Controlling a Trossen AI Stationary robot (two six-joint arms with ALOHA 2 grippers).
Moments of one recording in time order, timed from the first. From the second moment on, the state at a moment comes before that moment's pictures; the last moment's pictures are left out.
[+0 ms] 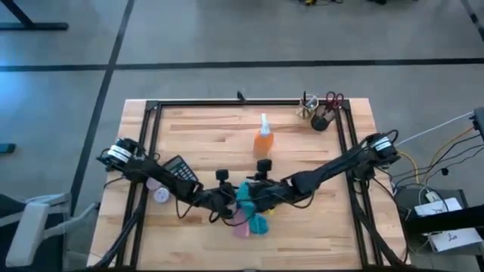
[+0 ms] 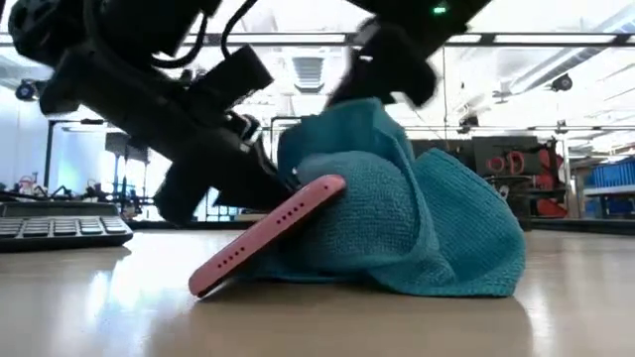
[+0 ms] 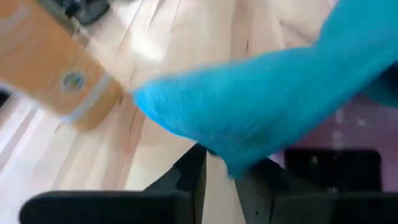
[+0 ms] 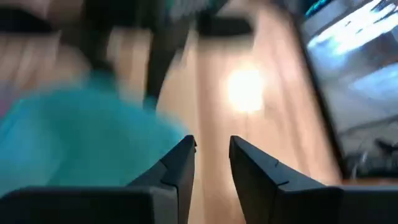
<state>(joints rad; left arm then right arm) -0.42 1.78 0.75 0.35 -0.62 -0.09 0.37 1.74 1.19 -0.36 0.57 0.00</state>
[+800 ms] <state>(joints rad) -0.43 2.05 0.80 0.75 -0.58 -0.11 0.45 1.94 1.15 0.08 0.36 0.16</state>
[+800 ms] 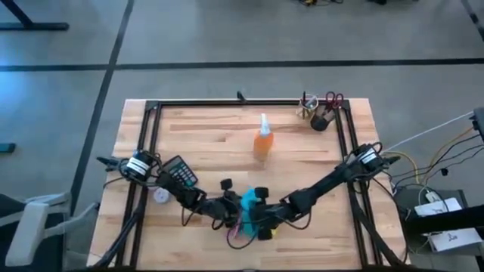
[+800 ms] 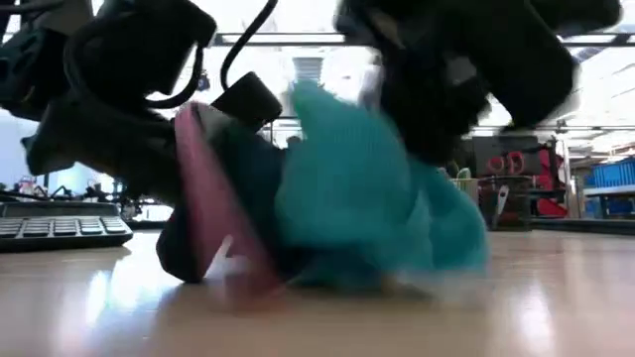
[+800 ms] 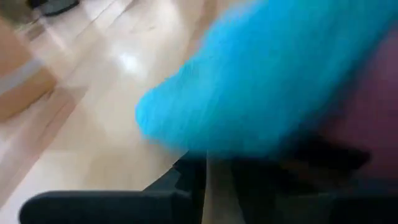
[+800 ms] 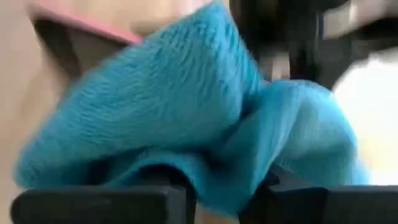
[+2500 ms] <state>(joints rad) -0.77 1.65 0.69 0.08 -0.48 -0.64 0.30 2.09 1.16 0.30 0.35 0.12</state>
